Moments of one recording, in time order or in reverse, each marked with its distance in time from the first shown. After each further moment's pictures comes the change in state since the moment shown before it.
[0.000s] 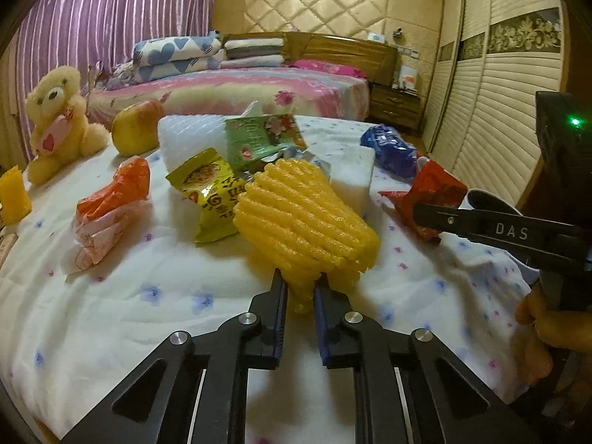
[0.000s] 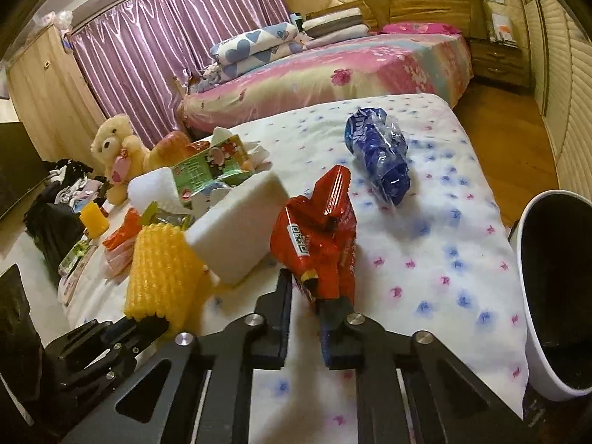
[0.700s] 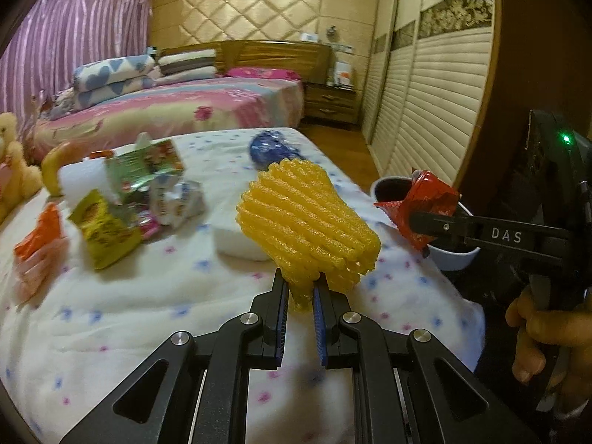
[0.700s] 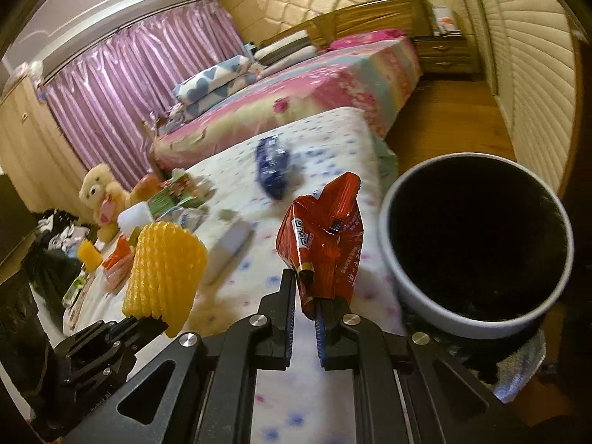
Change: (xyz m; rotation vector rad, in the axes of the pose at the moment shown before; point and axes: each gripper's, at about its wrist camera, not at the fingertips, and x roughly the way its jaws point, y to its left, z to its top) left arm -0.006 -0.064 0.006 0.139 0.008 -0.183; right arm -0.083 -0.070 -0.031 0.169 -0.102 -0.084
